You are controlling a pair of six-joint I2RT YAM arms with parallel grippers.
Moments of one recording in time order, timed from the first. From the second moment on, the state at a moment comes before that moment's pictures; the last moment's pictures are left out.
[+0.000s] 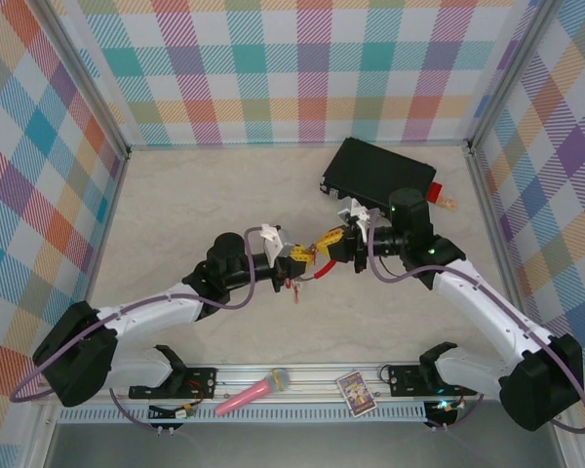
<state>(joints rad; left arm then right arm) -0.74 1.21 0.57 0.52 0.50 -0.04 0.48 1.10 0.87 -0.20 -0.95 -0.11</state>
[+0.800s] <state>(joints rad) -0.76 1.14 0.62 0.33 0.44 0.05 0.52 1.06 0.83 -0.16 -0.87 -0.08</state>
